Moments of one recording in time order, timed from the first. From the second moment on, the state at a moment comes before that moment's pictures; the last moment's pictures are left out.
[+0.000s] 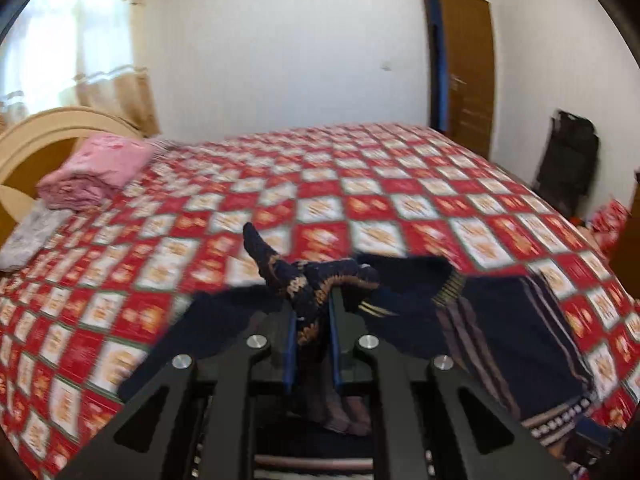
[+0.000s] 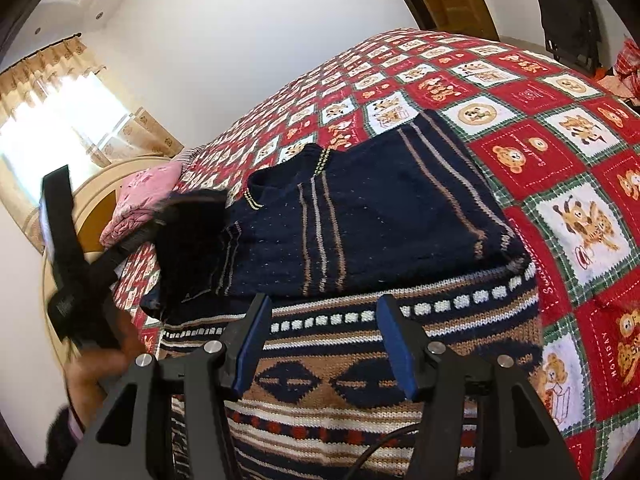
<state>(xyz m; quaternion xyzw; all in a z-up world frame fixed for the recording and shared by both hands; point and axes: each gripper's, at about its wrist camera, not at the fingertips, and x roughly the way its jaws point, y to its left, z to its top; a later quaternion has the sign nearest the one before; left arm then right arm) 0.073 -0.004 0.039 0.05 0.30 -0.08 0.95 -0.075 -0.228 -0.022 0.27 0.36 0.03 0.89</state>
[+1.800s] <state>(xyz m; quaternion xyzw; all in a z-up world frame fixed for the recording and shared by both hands) 0.052 0.165 0.001 0.00 0.34 0.07 0.94 0.025 -0.272 -0.013 0.14 0.38 -0.03 0.91</state>
